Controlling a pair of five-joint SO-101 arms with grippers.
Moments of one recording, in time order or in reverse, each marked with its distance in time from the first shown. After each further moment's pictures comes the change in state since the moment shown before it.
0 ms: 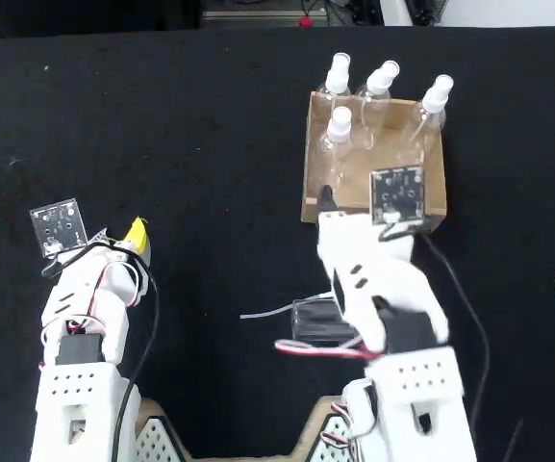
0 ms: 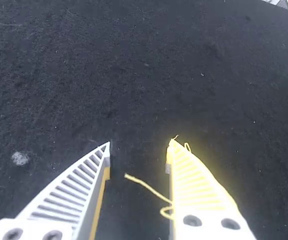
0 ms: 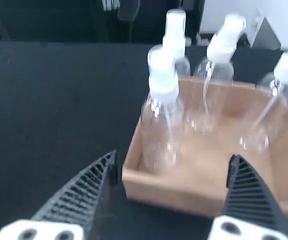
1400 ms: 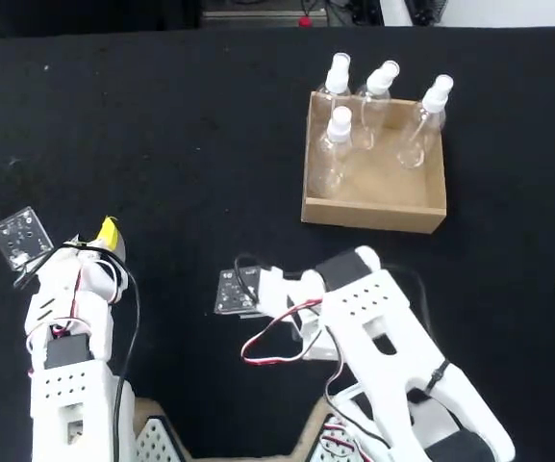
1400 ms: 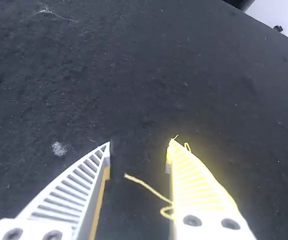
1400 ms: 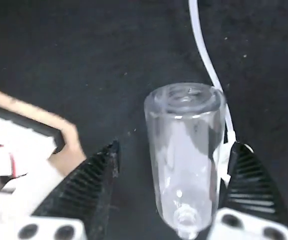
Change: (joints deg) left arm -8.0 0.0 0.0 0.0 6.4; right arm -17.0 33.5 -14.4 48.4 61.9
